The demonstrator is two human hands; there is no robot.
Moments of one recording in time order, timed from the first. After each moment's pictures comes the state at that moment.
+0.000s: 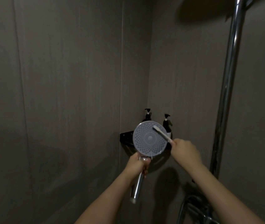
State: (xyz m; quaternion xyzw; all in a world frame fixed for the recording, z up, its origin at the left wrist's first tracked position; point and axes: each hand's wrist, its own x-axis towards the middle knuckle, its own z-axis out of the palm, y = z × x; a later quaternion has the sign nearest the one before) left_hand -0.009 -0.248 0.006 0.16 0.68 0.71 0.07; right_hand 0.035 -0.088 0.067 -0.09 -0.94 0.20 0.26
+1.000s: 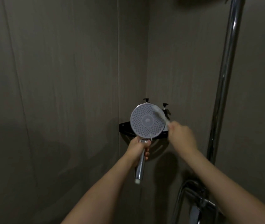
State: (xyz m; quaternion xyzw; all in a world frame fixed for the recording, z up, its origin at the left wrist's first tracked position) left_hand -0.019 -0.238 0.013 0.15 0.64 0.75 0.10; right_hand 0.036 -0.095 0.064 -0.06 -0.91 0.16 0.38
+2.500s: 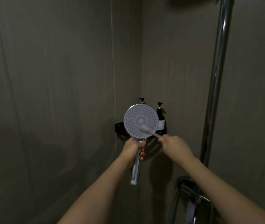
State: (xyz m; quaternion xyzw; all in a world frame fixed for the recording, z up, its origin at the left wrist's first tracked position) left_hand 0.000 -0.243 0.018 0.16 0.63 0.76 0.11; right_hand 0.037 -0.079 0.030 -0.02 -0.93 0.22 0.29
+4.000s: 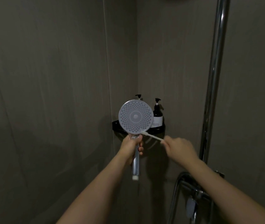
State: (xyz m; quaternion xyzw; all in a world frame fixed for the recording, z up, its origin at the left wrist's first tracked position) left_hand -0.028 -0.240 0.006 0.16 0.57 0.79 0.15; right_hand 0.035 -0.061 0.007 -0.02 -0.94 0.11 0.33
